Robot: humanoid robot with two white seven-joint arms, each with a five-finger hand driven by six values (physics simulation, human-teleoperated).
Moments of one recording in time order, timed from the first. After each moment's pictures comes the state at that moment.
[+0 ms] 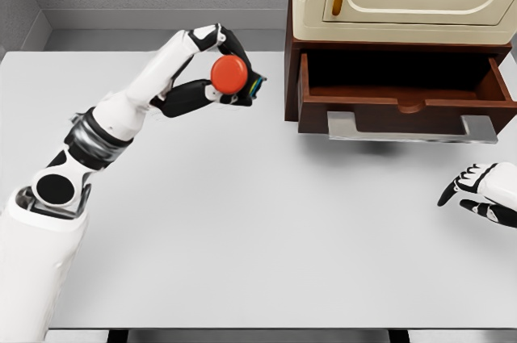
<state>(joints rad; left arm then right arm) -0.32 0.21 -0.22 -1.80 -0.06 -0.41 -0.40 0.39 -1.23 0.02 -1.75 0.17 -0.61 0.07</state>
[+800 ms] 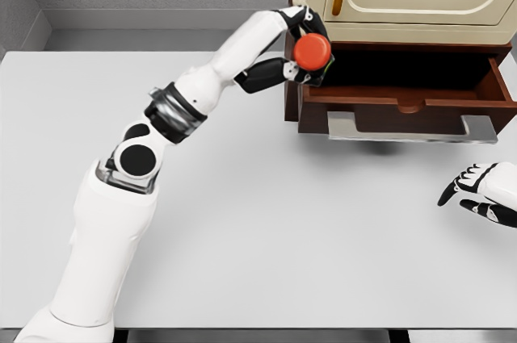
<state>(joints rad) -0.46 0.00 -0.30 -1.67 -0.33 -0.30 -0.40 0.39 -1.23 0.02 -1.75 0.17 -0.61 0.07</state>
